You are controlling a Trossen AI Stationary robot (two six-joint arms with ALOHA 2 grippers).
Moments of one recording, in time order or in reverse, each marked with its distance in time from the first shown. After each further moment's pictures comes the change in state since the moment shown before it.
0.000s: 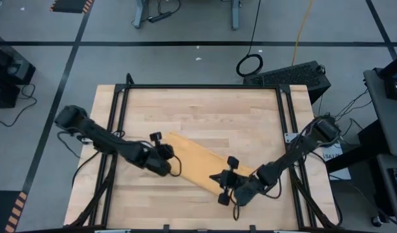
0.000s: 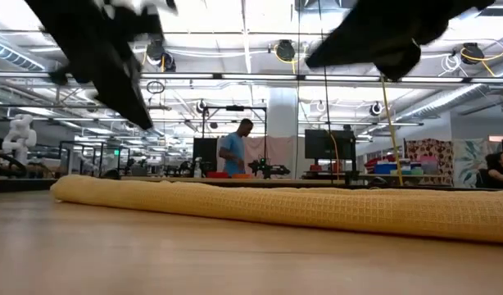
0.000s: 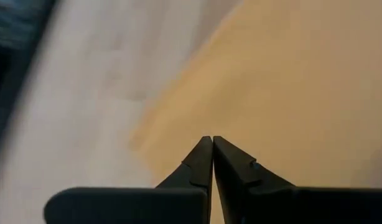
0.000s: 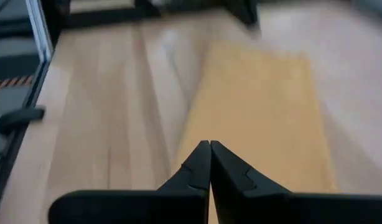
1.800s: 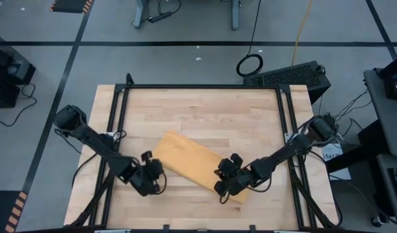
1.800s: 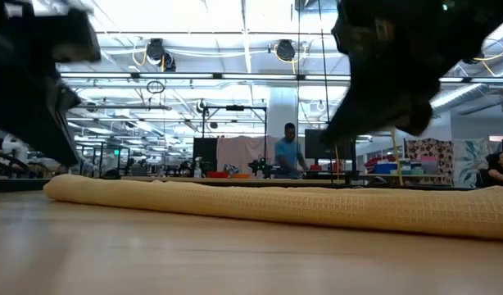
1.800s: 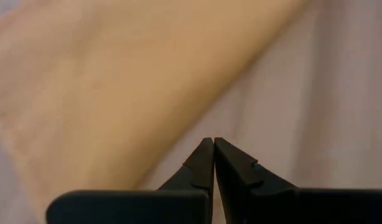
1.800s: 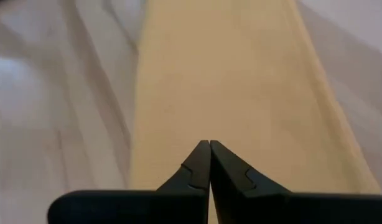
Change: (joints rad) left arm -0.262 0.002 -0.166 0.191 0.106 -0.429; right arm -0.094 0.037 -0.013 -0.207 -0.173 0.409
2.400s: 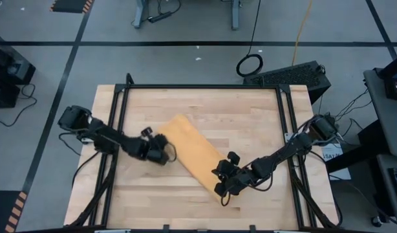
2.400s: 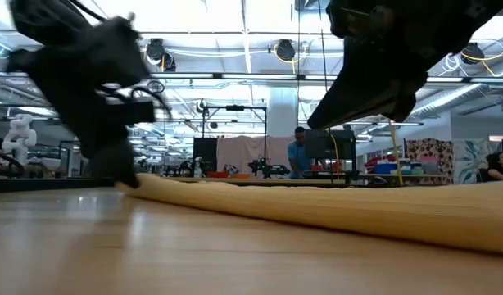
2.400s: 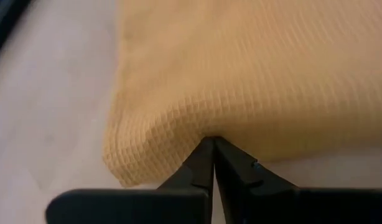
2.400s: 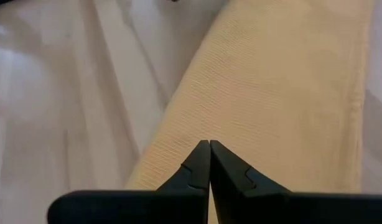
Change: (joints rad) left arm 0.437 0.062 -0.128 0.061 -0.174 0.237; right arm -0.005 -0.018 0.001 0.056 0.022 -0.179
